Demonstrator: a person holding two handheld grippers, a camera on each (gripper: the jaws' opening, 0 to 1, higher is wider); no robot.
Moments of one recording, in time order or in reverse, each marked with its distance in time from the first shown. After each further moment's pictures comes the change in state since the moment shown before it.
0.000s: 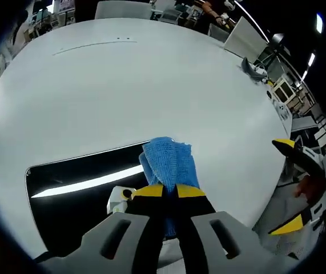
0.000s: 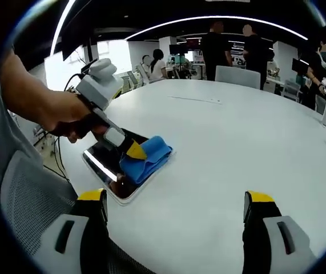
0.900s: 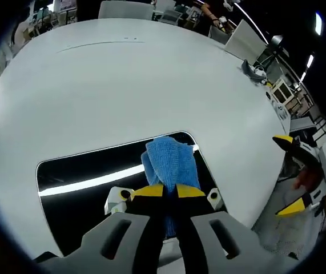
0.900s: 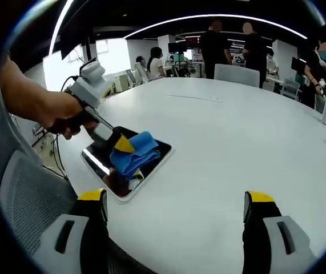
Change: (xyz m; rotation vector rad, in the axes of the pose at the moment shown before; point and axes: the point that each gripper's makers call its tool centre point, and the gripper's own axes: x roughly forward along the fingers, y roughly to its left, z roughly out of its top) left arm -0.022 0.038 -0.010 -0.021 -0.009 -0.007; right arm 0.001 0.001 -0.004 -0.001 0.019 -0.003
